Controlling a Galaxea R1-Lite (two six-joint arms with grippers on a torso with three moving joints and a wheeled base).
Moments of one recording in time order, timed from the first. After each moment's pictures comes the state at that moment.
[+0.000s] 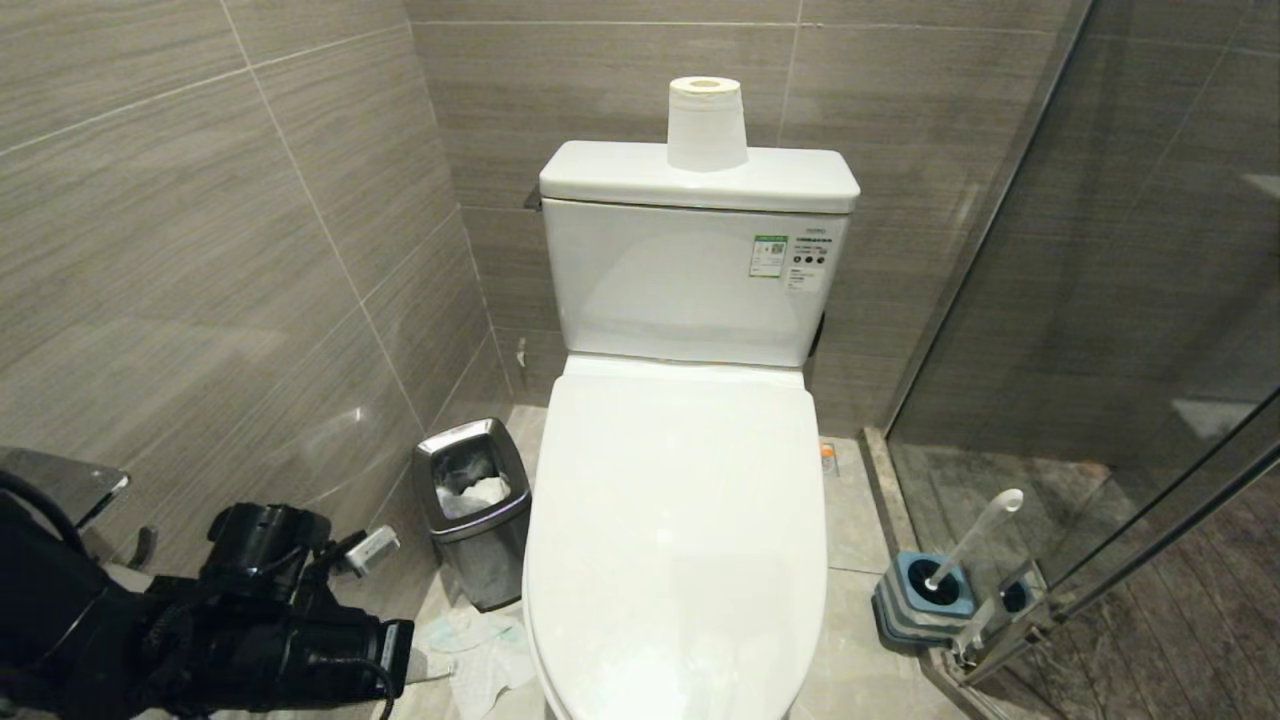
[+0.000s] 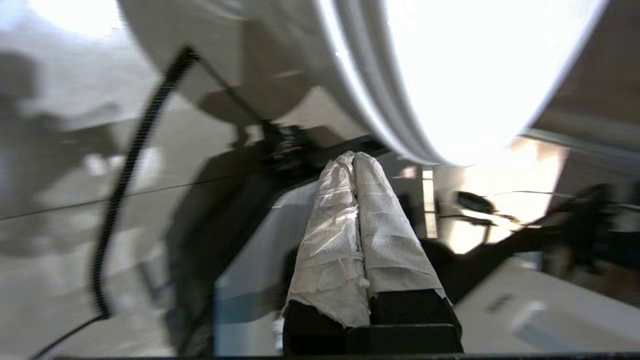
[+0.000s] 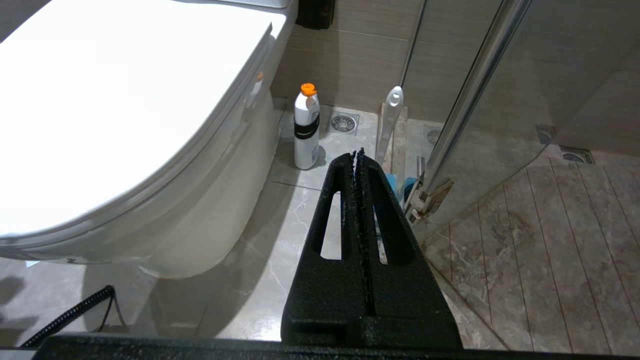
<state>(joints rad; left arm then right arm) -0.12 1.84 -0.48 -0.33 -0.58 -0.19 0.00 0.00 0.00 0.00 0.00 -0.01</state>
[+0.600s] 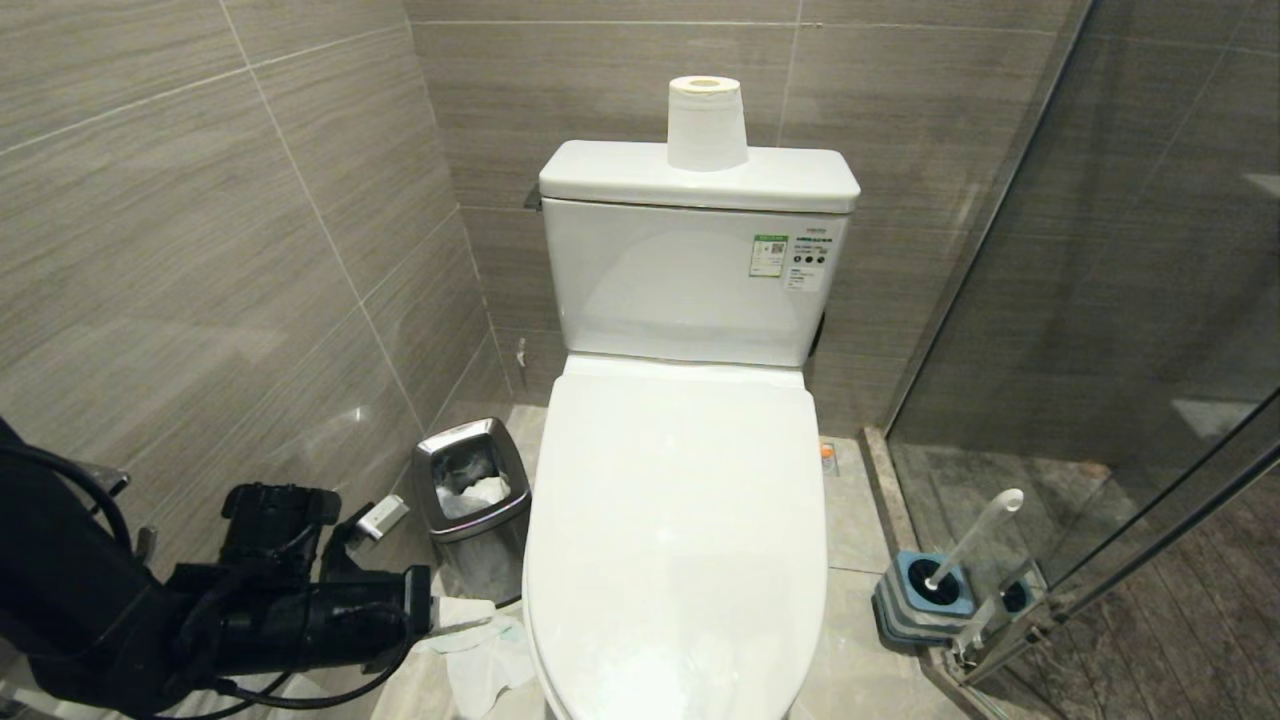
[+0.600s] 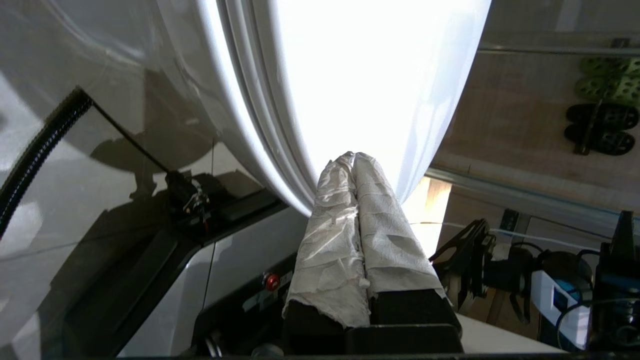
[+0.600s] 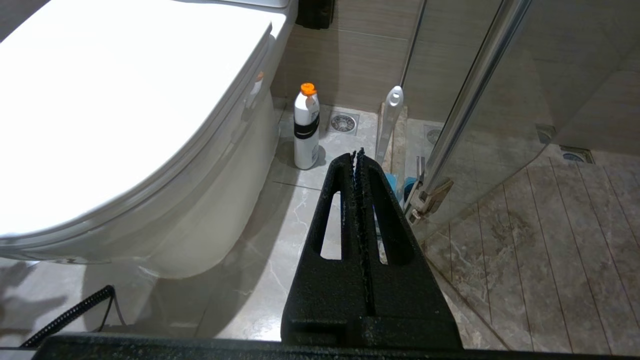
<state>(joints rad) -0.12 1.92 -0.49 -0.61 -0.76 -0.47 0.00 0.00 0.00 0.00 0.00 -0.01</state>
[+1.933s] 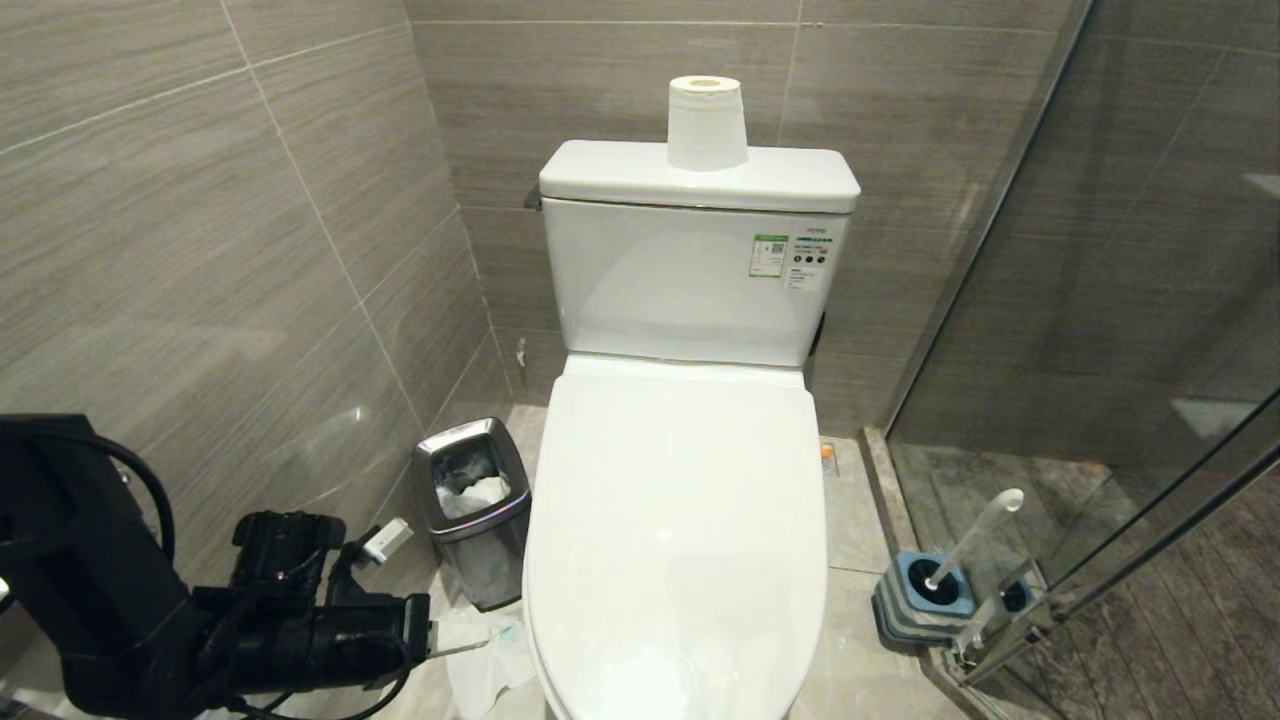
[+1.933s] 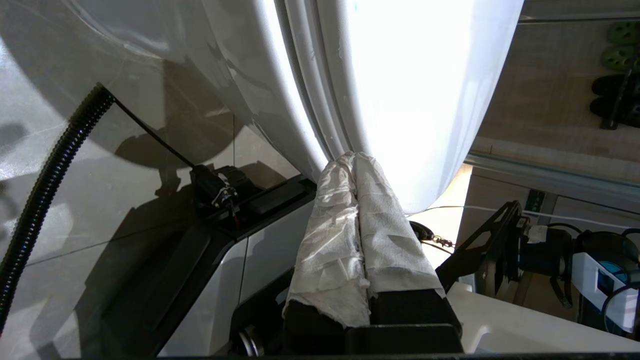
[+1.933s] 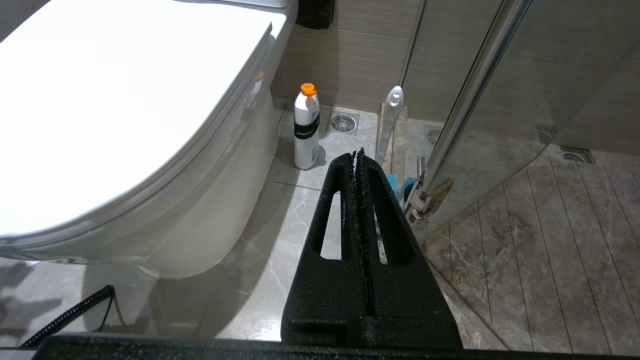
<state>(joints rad) -0.08 2.05 -0.45 -0.69 -0.81 -0.34 0.00 0.00 0.00 0.00 0.00 -0.01</state>
